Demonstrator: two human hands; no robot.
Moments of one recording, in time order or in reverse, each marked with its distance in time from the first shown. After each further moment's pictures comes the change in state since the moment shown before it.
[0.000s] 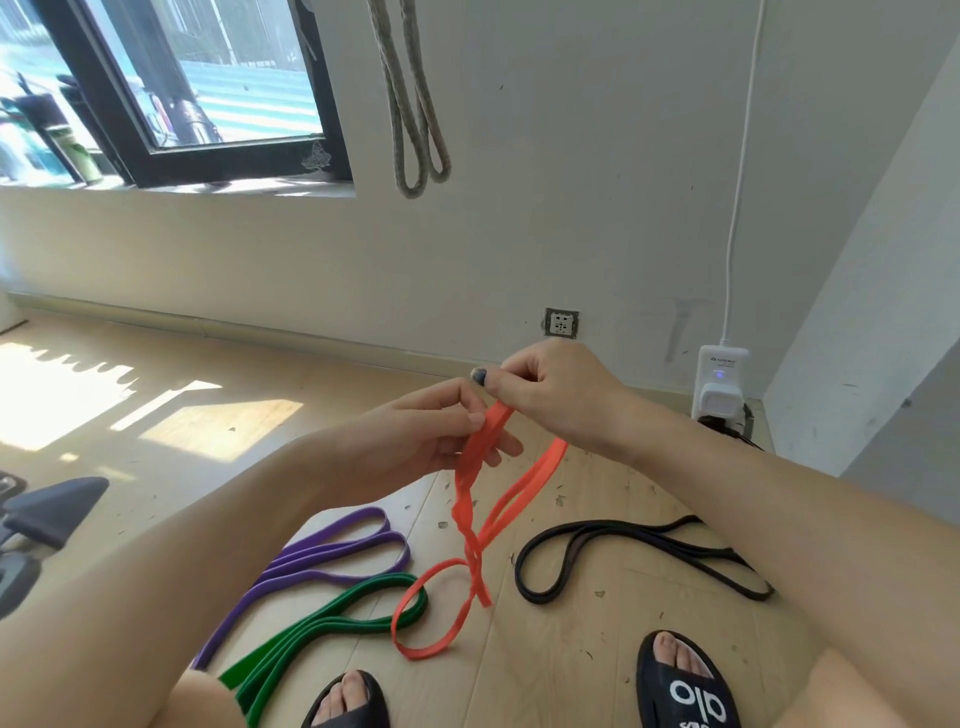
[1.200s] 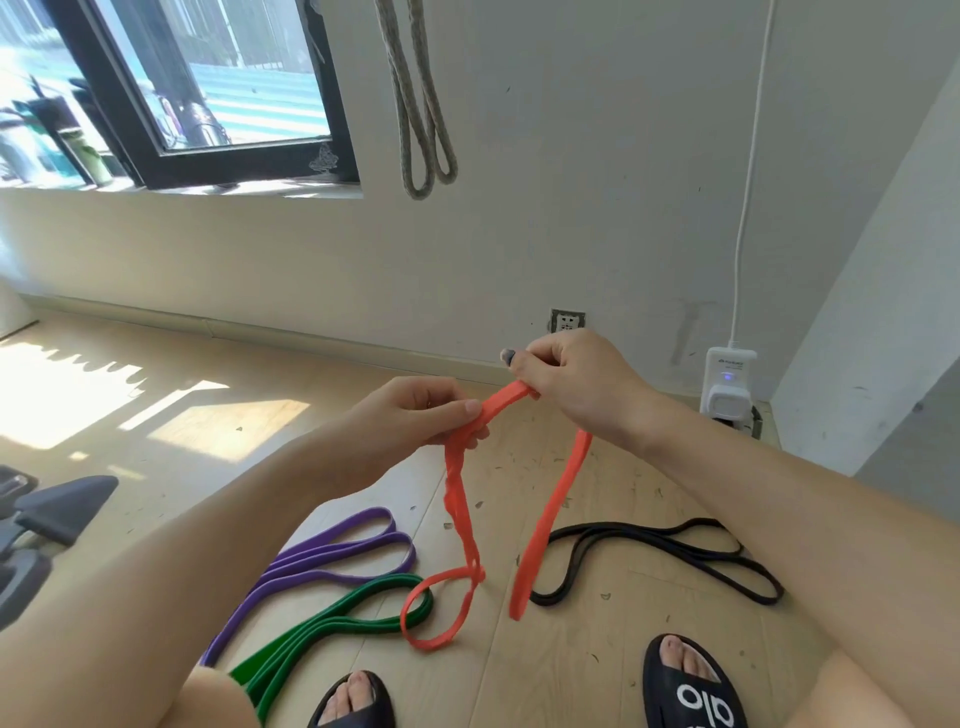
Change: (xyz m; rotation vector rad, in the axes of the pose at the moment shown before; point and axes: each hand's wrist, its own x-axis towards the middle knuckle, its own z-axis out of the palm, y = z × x) left_hand 0.000 0.000 -0.009 0.239 0.220 0.029; right_hand 0.005 0.007 -0.005 0.053 0.088 0.086
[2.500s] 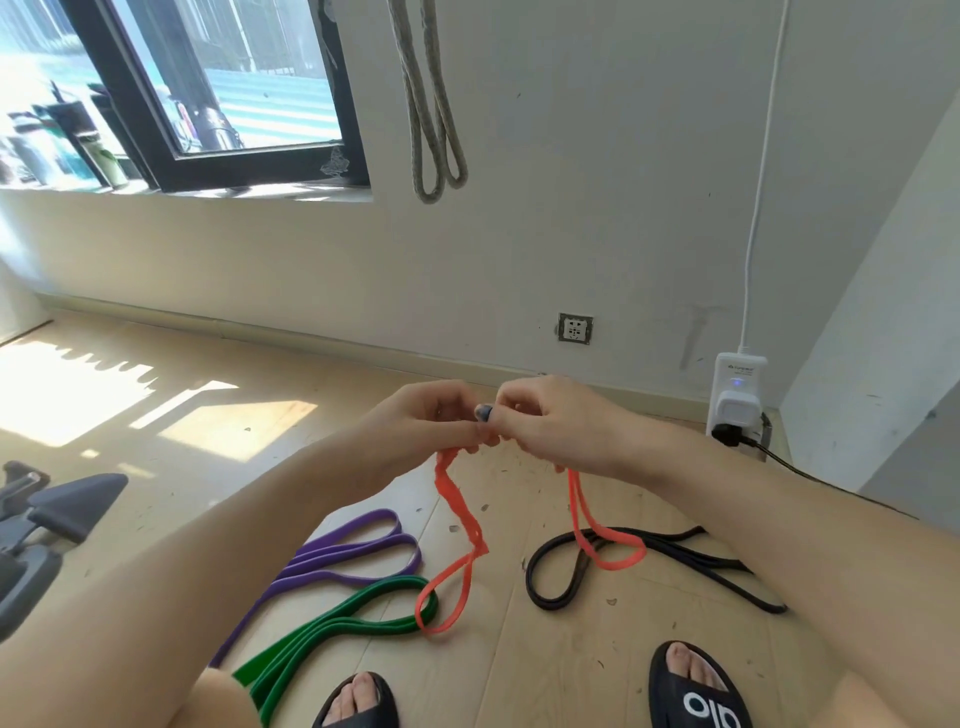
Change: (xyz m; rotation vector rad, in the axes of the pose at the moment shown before) left_hand -0.003 -0.004 0.002 0.092 0.036 0.029; right_hand -0.011 -0.008 0.015 -0.077 -0.310 -0.001
